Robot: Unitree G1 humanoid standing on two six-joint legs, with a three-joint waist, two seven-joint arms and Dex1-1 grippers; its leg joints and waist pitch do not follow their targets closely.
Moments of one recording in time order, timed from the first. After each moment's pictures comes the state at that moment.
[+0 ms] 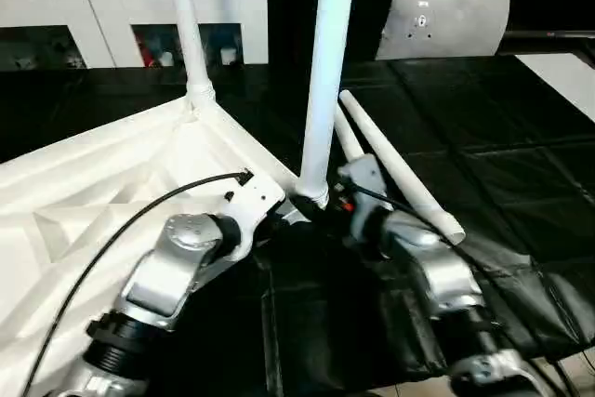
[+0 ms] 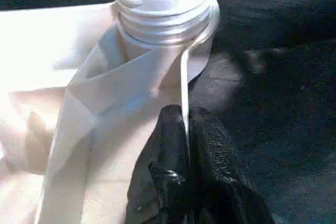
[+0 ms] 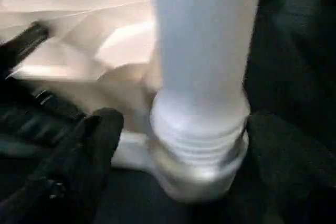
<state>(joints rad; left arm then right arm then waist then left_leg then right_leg) -0.39 0.36 -0.26 0.03 0.05 0.63 -0.73 -0.40 -0.13 0.13 0.36 0.12 0.19 0.77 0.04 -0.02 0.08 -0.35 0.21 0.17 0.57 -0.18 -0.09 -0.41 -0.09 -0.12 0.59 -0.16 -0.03</state>
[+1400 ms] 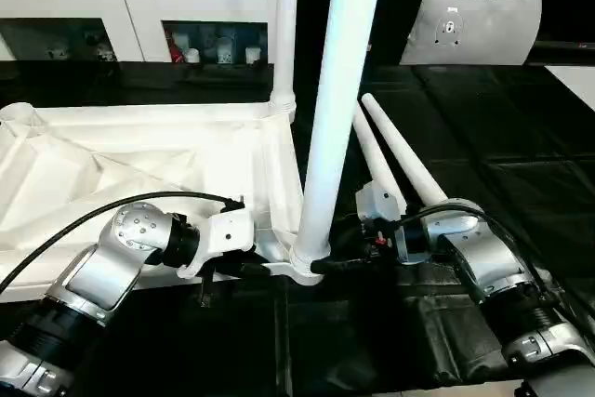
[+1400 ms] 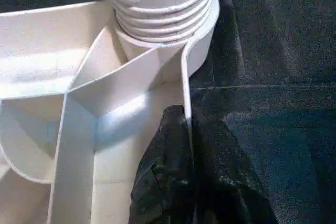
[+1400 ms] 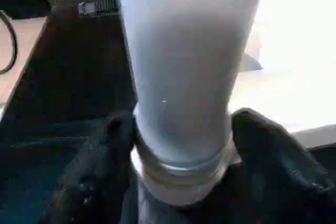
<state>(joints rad) -0.39 0.64 -0.37 0.12 -0.02 0.19 -1.24 -0.51 -0.36 0.28 0.45 0.16 0.03 1.33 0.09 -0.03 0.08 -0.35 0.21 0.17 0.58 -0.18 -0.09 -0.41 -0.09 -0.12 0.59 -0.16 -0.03</state>
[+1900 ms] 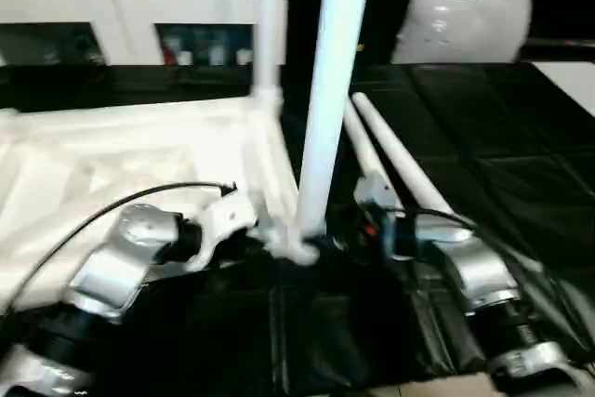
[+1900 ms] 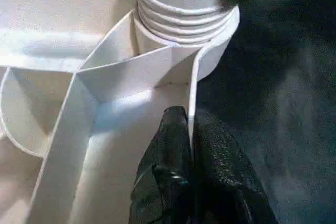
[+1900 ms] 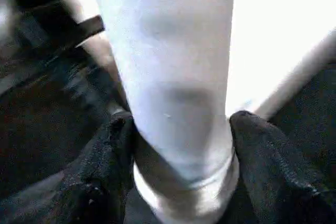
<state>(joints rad) -0.38 0.45 -0.26 0.05 -0.02 0.59 -0.96 -0.44 -0.18 0.15 0.40 0.16 0.21 0.92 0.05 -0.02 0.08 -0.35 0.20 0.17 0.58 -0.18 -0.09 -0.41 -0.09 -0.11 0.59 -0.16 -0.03</state>
